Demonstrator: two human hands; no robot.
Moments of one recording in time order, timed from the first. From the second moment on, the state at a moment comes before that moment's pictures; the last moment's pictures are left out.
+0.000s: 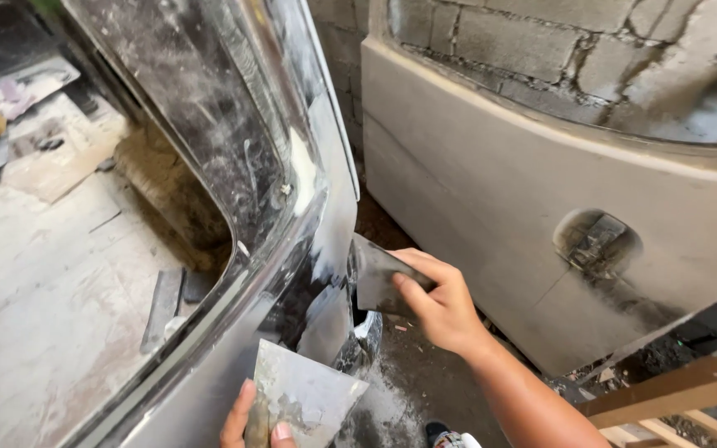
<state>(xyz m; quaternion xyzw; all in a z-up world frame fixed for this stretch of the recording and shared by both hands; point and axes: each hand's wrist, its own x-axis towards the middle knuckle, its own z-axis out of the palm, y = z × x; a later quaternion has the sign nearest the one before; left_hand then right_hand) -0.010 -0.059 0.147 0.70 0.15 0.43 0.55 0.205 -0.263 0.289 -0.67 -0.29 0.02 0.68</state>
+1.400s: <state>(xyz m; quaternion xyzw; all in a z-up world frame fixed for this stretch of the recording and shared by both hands) -0.061 -0.045 0.126 0.72 0.18 0.43 0.52 0.232 -0.199 0.316 -0.70 -0.31 -0.14 0.63</state>
